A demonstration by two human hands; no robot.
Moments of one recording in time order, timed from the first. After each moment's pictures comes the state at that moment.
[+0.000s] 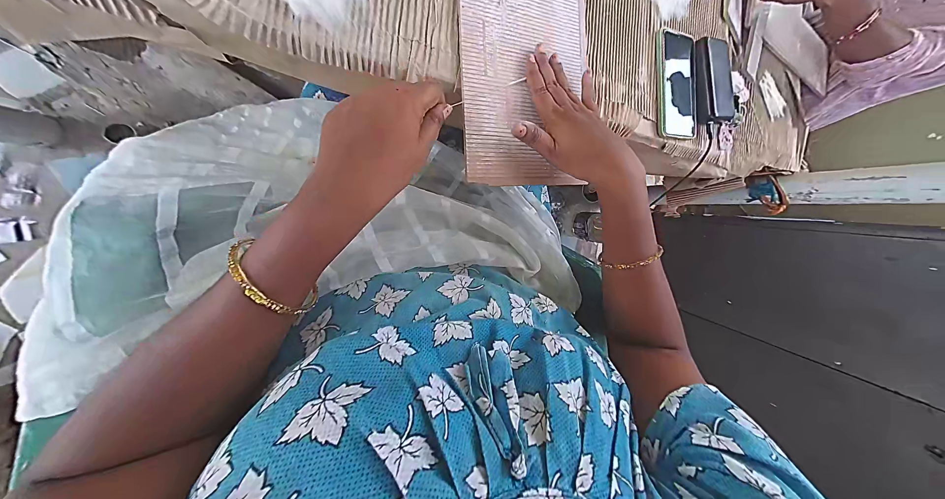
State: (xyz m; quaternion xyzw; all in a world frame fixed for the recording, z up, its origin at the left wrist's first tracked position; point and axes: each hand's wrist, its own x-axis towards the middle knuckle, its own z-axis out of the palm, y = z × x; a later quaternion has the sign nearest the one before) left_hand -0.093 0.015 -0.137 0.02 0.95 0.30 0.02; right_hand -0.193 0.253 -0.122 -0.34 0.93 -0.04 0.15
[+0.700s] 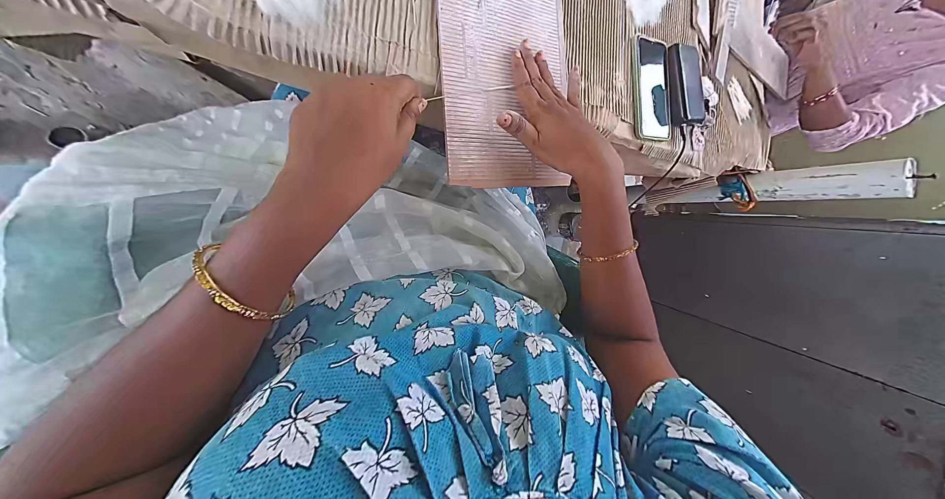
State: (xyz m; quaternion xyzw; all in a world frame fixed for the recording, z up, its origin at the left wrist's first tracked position) left_hand -0.097 0.015 -0.136 0.00 0.96 0.28 0.01; right_hand -0.200 0.250 -0.120 -0.31 0.94 -0.03 0.15
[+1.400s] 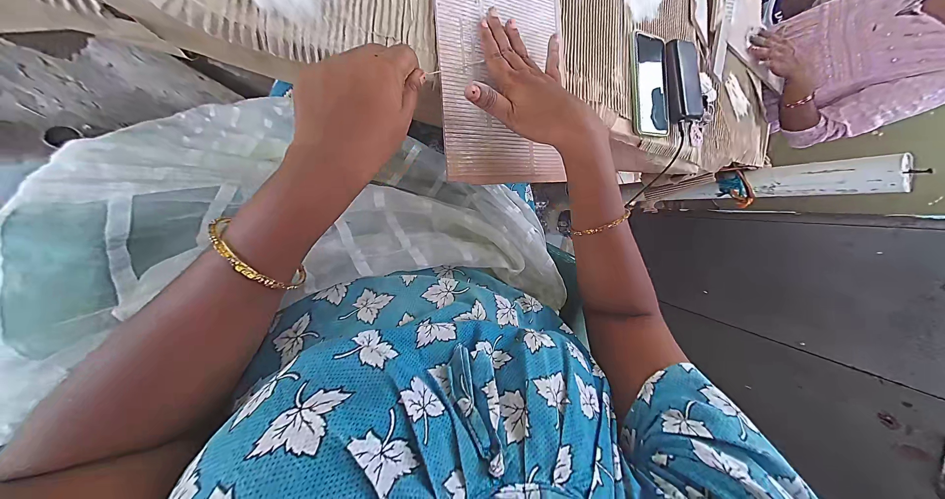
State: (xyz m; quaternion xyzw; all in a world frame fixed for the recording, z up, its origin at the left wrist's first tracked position) left_hand -0.115 0.018 -0.133 -0.02 0.96 0.26 0.00; right_hand -0.215 0.215 -0.108 -0.32 0.93 -0.03 0.19
